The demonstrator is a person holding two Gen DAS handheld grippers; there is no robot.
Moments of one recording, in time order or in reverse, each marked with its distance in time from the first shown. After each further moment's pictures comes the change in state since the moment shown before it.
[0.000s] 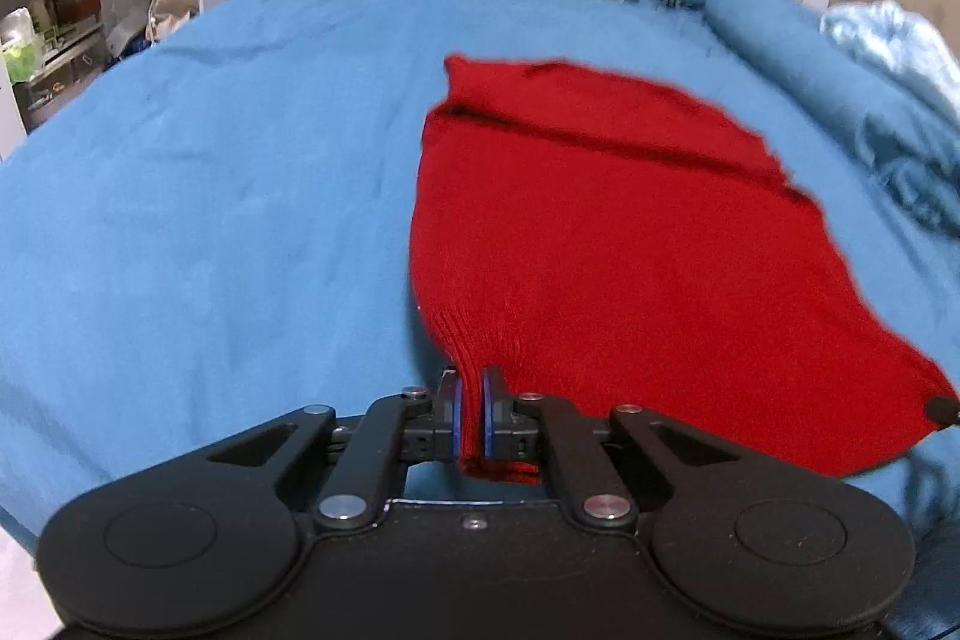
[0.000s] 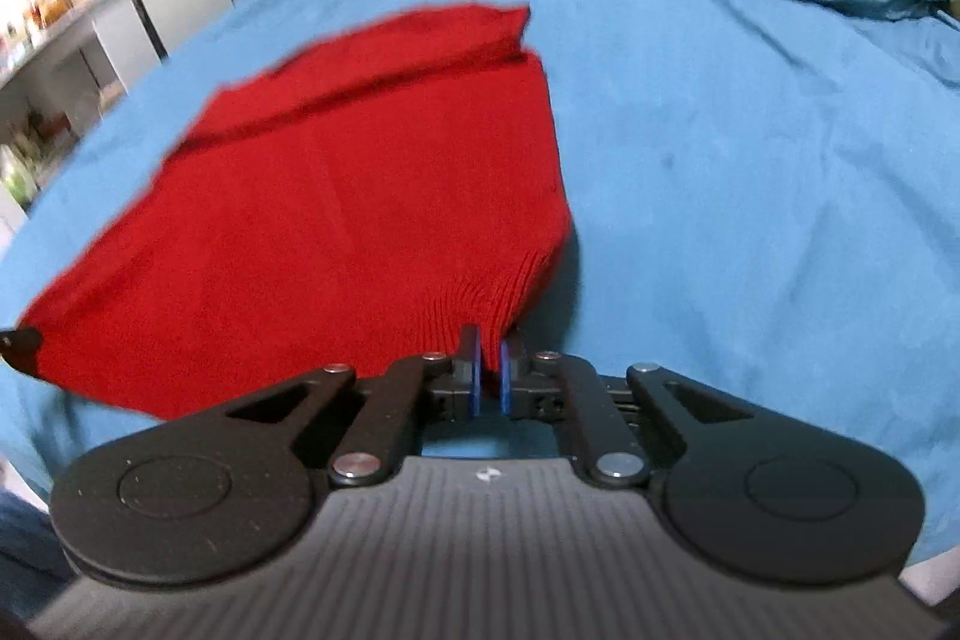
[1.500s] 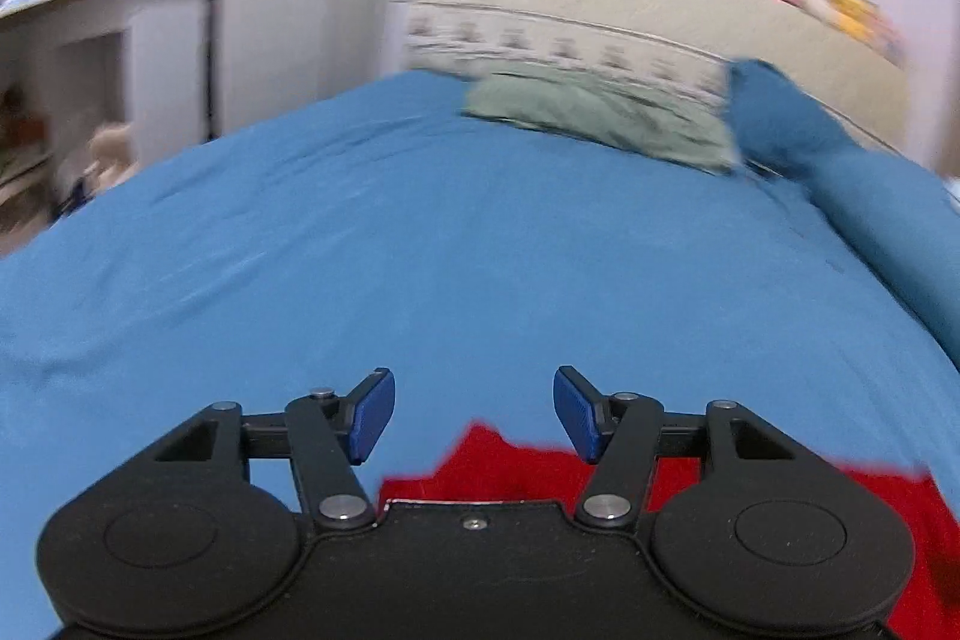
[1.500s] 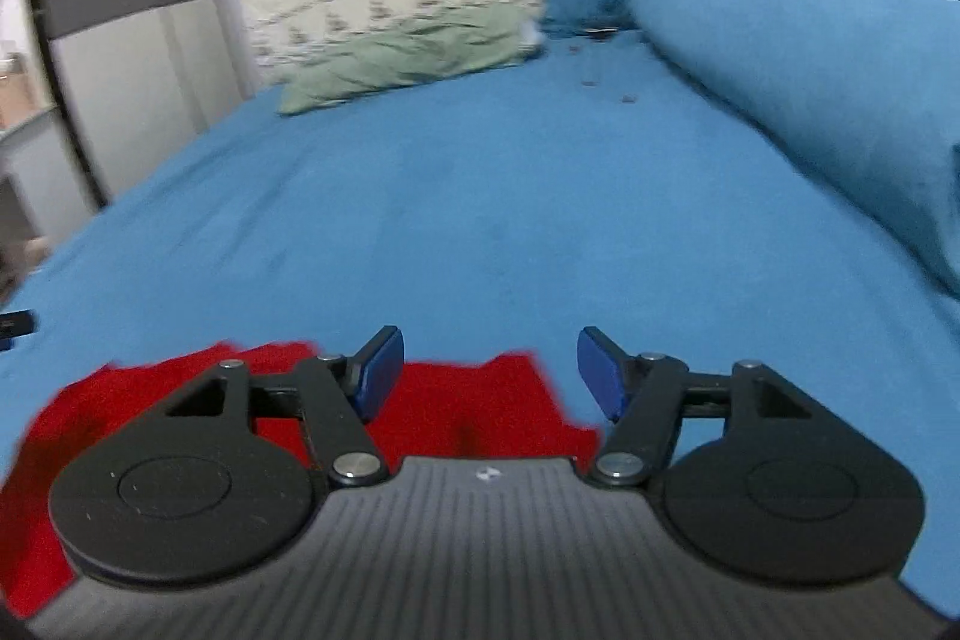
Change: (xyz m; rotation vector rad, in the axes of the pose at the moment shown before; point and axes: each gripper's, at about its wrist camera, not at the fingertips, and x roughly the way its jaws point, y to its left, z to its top) left arm 0.286 -0.029 0.304 -0.031 -0.262 0.082; right arm 0.328 -0.020 0.325 -0.068 -0.210 0.059
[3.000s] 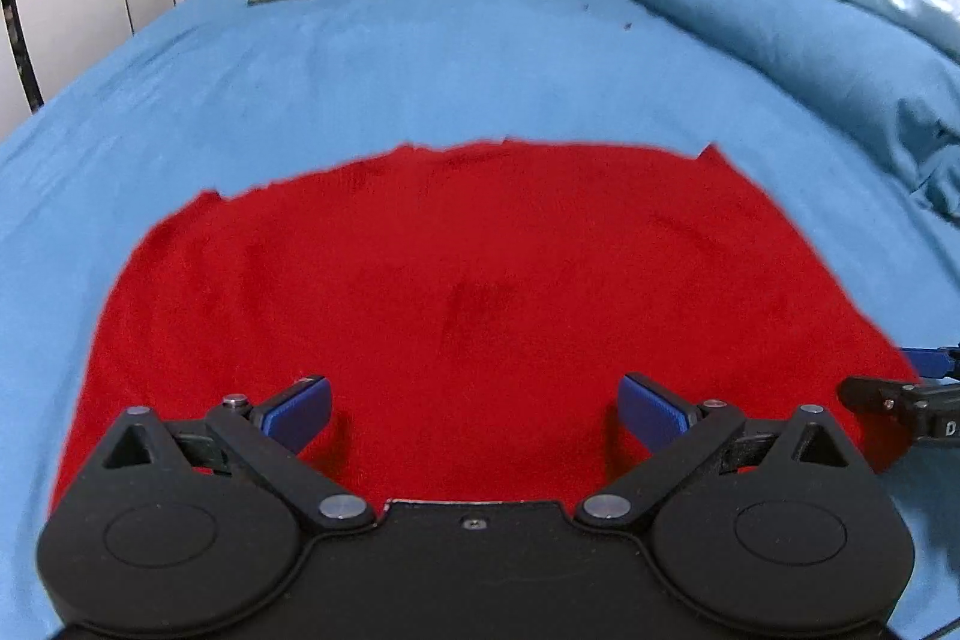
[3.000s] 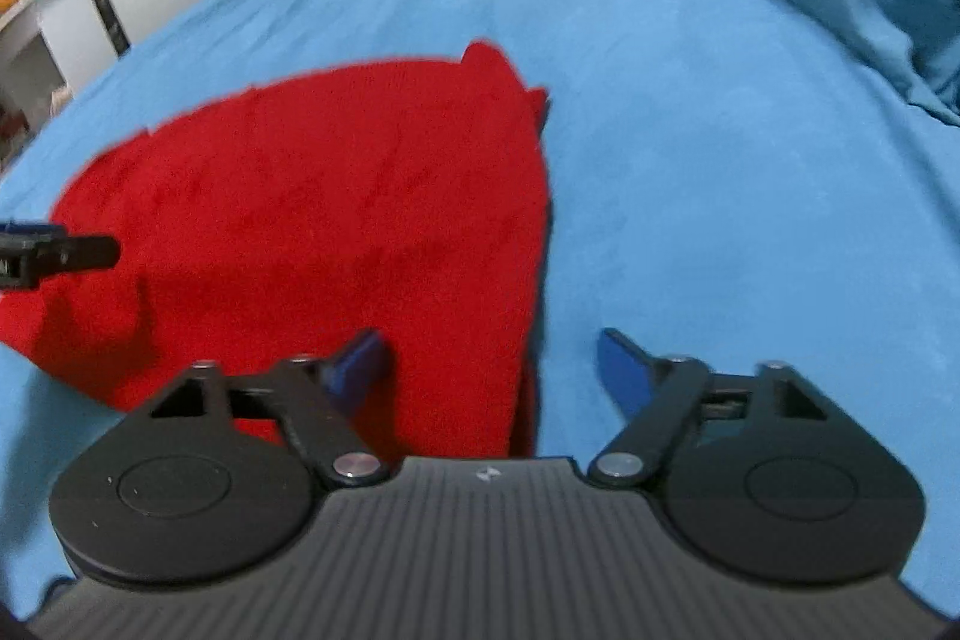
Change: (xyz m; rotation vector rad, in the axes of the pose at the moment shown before) left arm -0.042 -0.121 -0.111 0.284 0.292 -0.180; right arm -0.072 -0.022 -0.103 -0.074 0.273 -0.026
